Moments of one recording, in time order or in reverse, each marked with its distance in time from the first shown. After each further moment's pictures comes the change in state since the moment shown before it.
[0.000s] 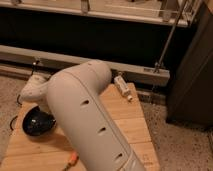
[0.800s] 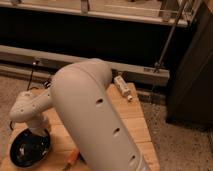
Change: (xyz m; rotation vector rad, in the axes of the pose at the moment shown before) arm 0.108 0.072 -0.020 -0.136 0.066 -0.236
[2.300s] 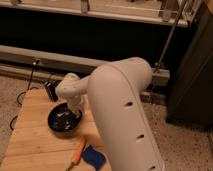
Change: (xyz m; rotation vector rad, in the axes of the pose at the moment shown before) arm 0.025 -0.193 0.008 0.089 -0.011 0.529
